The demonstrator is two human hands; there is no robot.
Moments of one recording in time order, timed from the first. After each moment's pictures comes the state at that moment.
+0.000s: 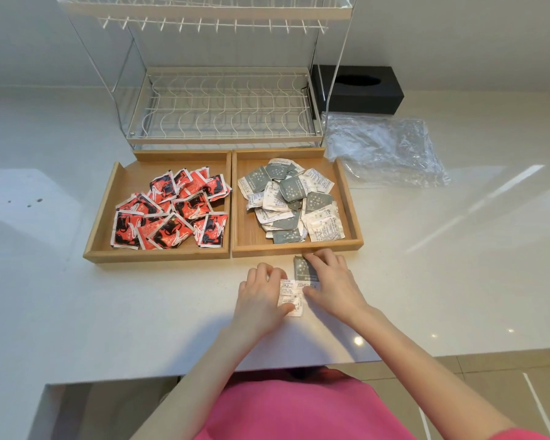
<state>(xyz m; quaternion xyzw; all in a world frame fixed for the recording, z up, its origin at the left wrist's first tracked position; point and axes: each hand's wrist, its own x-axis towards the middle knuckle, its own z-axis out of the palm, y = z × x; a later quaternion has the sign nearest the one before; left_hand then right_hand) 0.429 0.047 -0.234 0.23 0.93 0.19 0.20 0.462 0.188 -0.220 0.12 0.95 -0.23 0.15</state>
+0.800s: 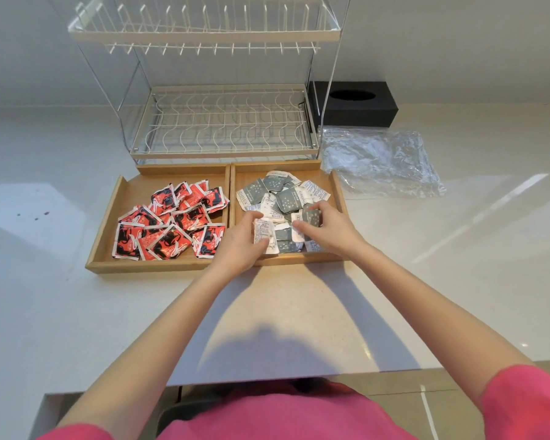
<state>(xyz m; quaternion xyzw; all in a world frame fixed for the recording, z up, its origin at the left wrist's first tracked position) 0.348 0.054 -0.181 0.17 0.91 0.34 0.17 0.389 0.223 -0.168 0.19 0.90 -0.37 0.09</state>
